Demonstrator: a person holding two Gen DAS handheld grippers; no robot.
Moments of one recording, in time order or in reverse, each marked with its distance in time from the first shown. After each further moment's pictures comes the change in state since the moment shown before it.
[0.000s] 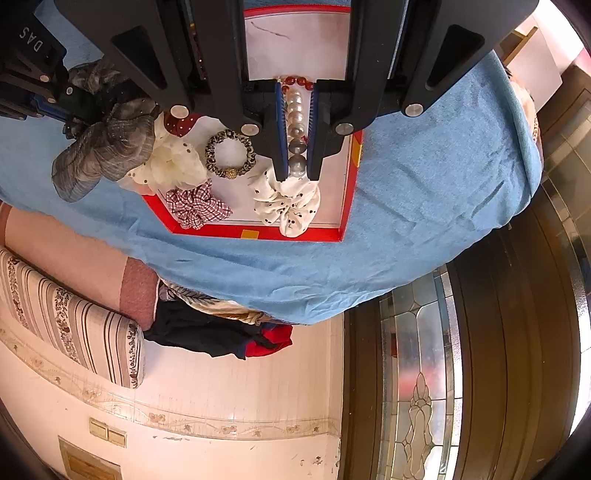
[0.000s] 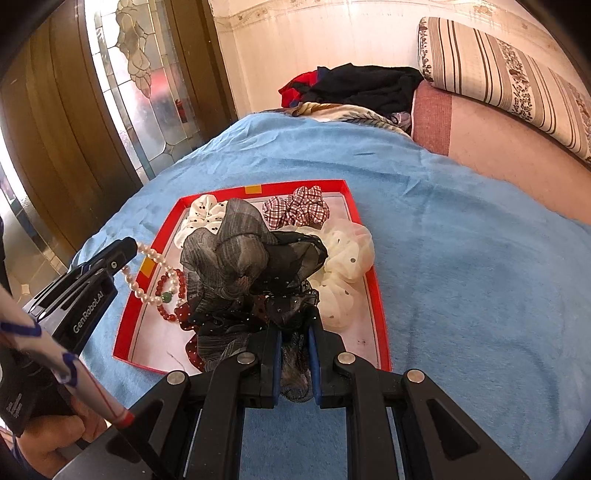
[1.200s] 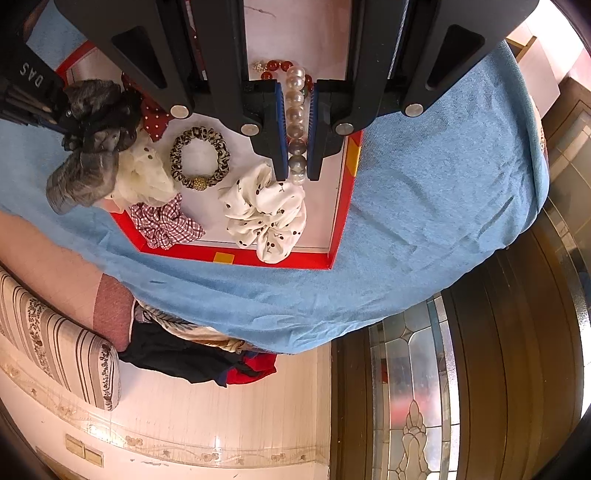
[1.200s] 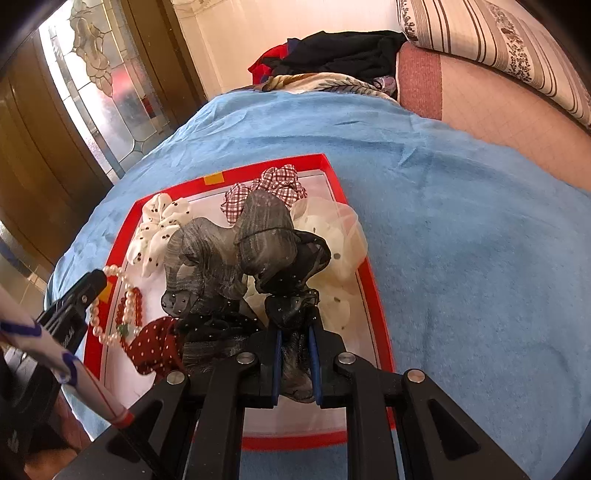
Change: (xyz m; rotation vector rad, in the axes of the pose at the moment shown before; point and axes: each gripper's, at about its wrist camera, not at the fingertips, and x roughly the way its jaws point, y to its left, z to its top) left arm 0.047 0.005 -0.003 -0.019 0.099 0.056; right arm 0.062 -0.020 0.020 0.108 0.086 -0.023
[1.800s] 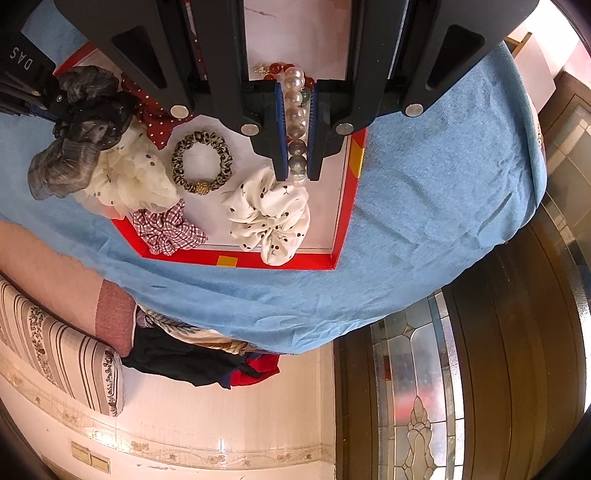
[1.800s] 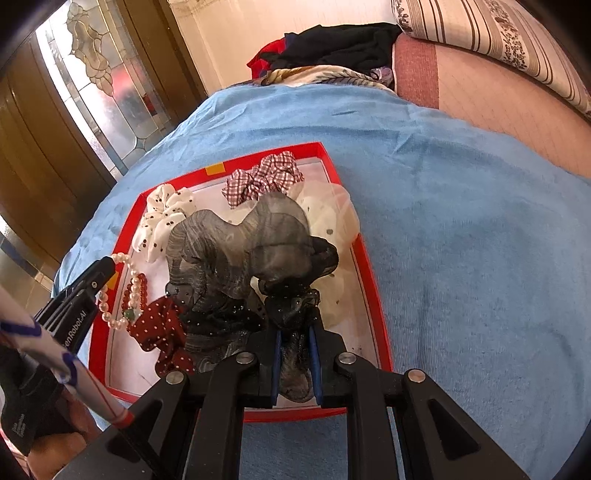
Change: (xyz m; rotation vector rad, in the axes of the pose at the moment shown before) left arm -0.001 -0.007 -0.003 0.027 -0.003 0.011; right arm -0.009 -0.008 -0.013 0.019 0.028 0.020
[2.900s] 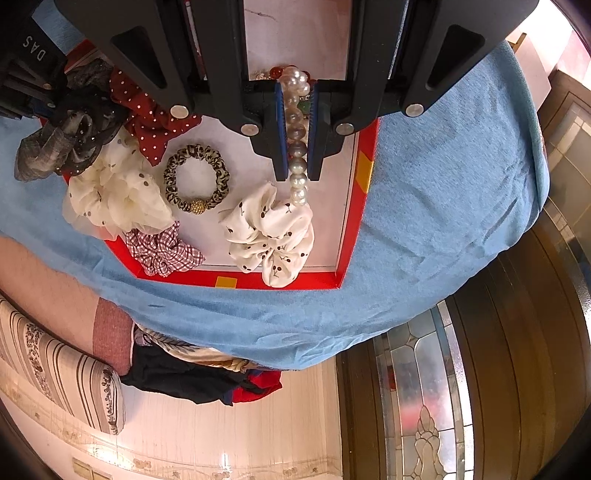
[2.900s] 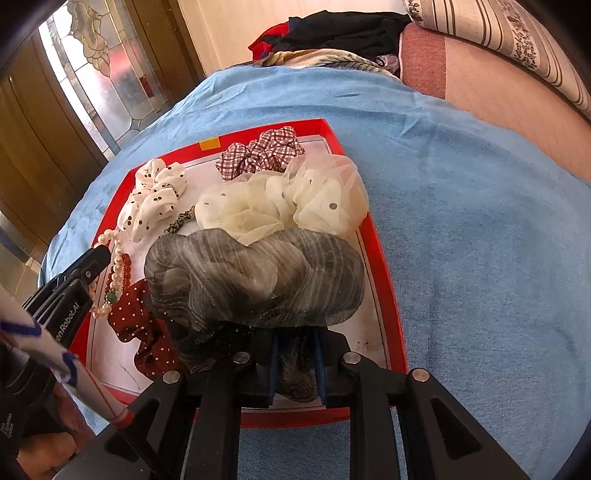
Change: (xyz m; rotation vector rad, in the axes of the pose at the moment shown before) left arm 0.014 -0.005 -0.006 0.027 0.055 0.012; right arm 0.020 0.004 -0.004 -0.034 0.050 -0.030
